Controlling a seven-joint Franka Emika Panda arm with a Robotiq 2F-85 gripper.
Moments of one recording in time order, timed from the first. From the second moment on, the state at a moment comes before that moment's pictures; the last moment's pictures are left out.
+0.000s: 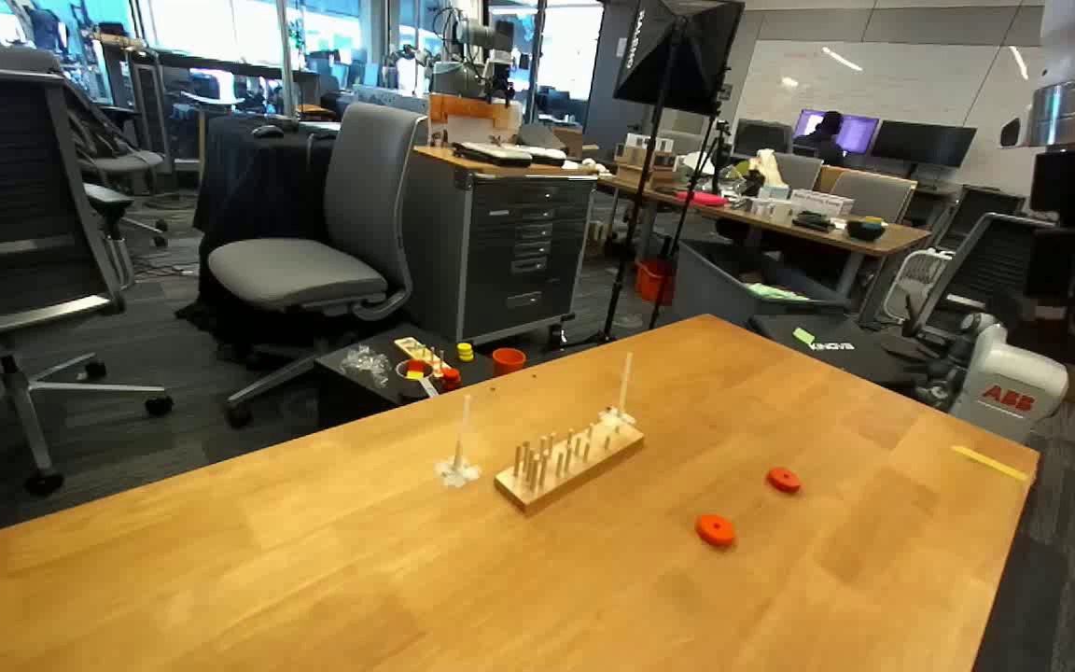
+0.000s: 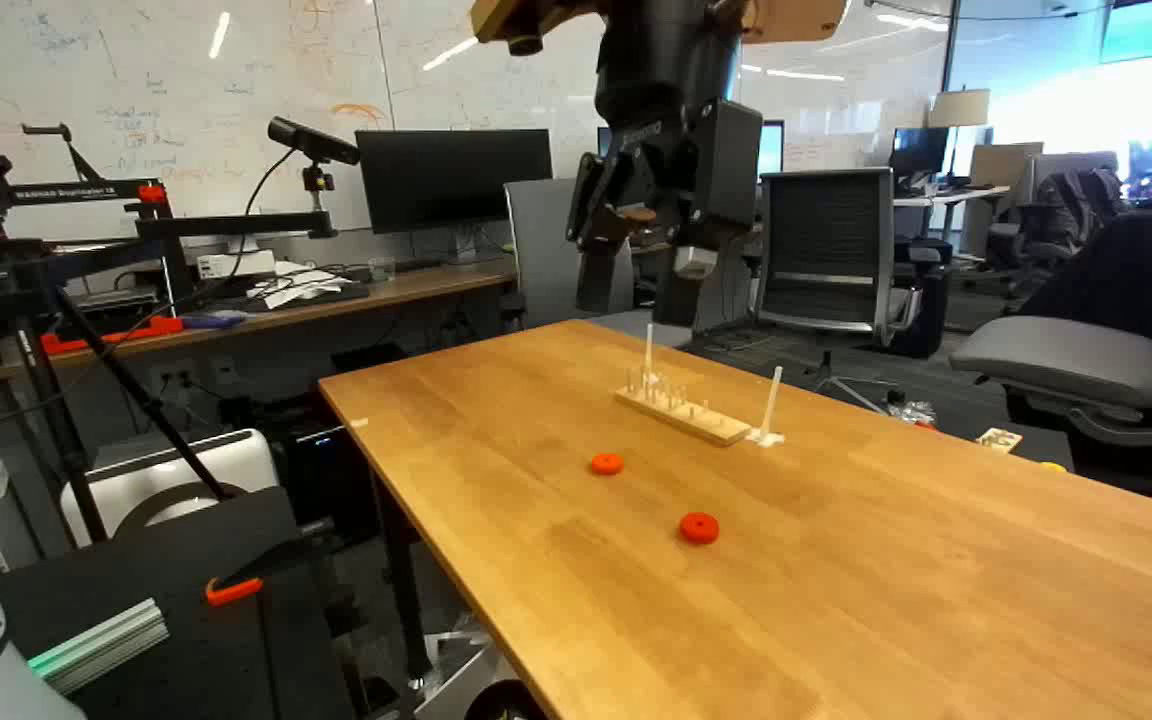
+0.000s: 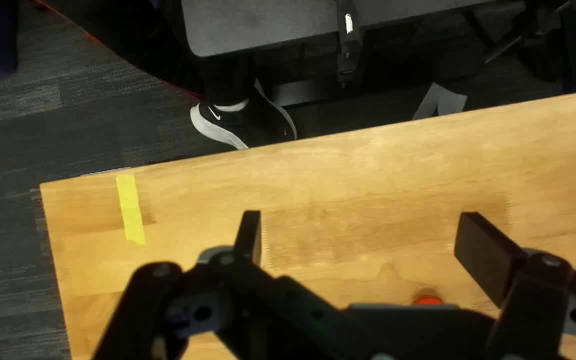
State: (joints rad) arm -0.13 -0.16 -0.06 -2.35 -0.19 1.90 0.03
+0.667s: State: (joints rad) arm -0.06 -0.06 -0.01 -2.38 -0.19 2.00 0.12
